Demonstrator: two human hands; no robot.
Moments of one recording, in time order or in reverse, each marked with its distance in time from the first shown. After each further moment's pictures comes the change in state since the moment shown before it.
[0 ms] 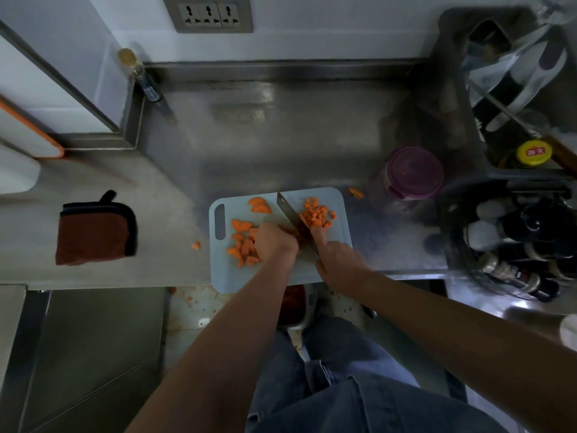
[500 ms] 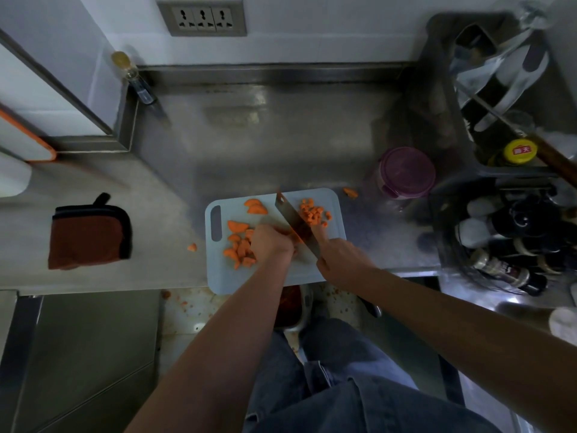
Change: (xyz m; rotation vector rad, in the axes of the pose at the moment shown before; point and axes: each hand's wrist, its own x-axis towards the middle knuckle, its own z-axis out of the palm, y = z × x) left_hand 0.006 -0.009 0.007 -0.078 -0.027 -0.014; right_hand -0.008 0.003 -0.012 0.049 0.008 0.007
